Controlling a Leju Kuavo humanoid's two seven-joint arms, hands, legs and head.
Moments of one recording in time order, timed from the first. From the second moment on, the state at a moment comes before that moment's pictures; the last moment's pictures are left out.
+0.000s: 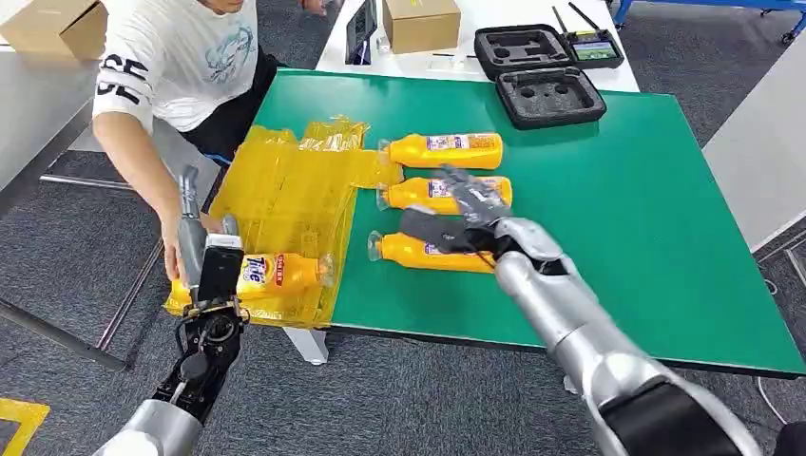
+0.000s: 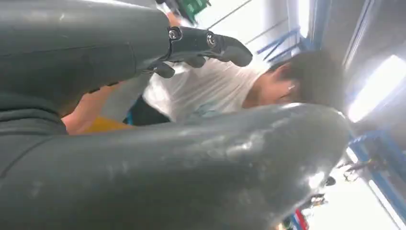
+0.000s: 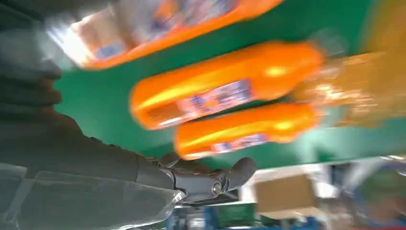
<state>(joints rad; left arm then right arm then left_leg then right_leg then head) -0.37 -0.02 -0.15 -1.05 -0.27 0.64 -0.70 -0.85 0.02 0.61 -0.68 0.88 -0.07 -0.10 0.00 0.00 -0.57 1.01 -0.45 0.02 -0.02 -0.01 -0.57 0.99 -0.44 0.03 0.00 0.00</state>
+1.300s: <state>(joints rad) -0.39 0.00 -0.26 -0.96 -0.16 0.56 -0.70 -0.89 -0.03 0.65 -0.41 0.90 0.06 -0.11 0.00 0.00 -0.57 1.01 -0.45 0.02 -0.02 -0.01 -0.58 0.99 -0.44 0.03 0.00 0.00</state>
